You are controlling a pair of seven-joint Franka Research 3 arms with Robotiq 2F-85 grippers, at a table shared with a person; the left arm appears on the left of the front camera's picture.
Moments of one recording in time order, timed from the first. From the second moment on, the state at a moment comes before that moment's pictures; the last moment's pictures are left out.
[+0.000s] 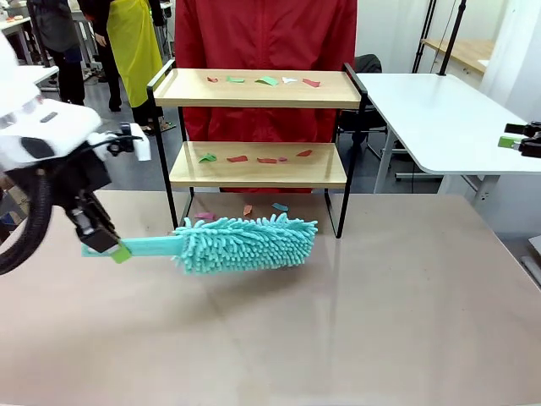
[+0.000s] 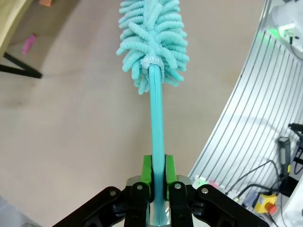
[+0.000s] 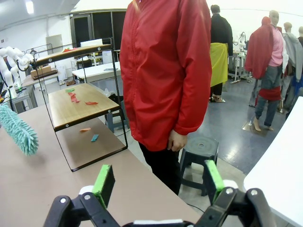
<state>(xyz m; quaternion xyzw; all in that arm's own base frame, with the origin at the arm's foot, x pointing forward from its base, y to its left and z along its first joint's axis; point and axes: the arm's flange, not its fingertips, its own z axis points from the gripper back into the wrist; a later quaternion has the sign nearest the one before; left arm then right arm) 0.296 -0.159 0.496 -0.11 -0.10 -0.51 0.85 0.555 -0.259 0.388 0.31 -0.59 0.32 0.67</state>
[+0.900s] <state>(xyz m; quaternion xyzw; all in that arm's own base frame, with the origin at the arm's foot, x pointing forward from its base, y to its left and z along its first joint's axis) 0.313 -0.241 0.470 -0.12 -0.12 -0.43 0.89 0.555 -0.260 0.388 0.31 -0.59 0.32 0.67</state>
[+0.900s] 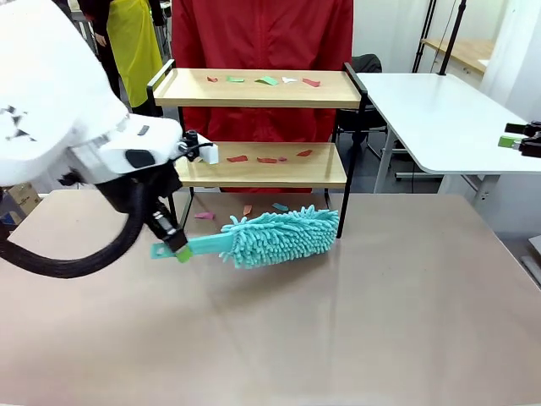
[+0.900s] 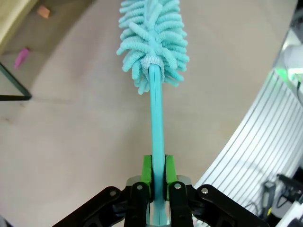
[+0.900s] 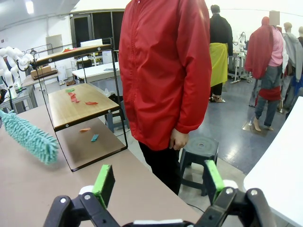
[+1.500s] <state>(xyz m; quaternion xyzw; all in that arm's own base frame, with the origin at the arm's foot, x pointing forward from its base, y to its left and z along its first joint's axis) 0.333 -0.315 0.441 -0.16 -0.12 -0.27 0.94 0.555 -0.260 0.388 0.31 -0.59 0.32 0.67</state>
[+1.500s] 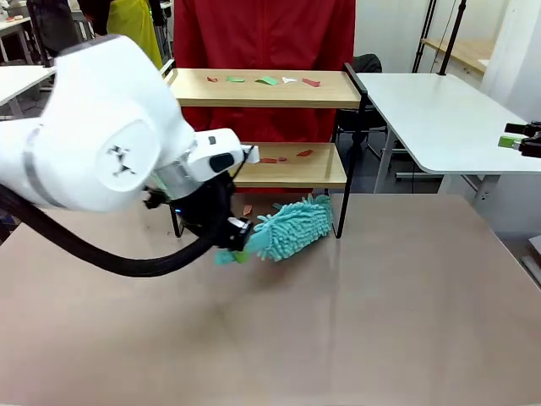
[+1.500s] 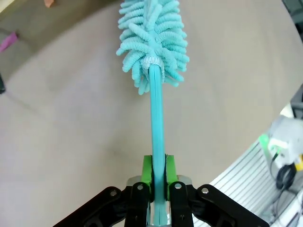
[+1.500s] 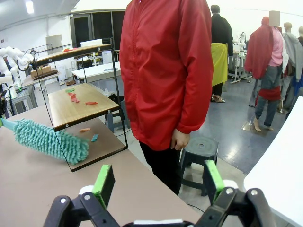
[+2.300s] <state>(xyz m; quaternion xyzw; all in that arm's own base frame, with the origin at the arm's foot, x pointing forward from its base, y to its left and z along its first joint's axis) 0.350 -0.376 0.418 -0.15 -0.22 -0.13 0.95 0.555 -0.260 0.388 0.31 -0.59 0.32 0.67</state>
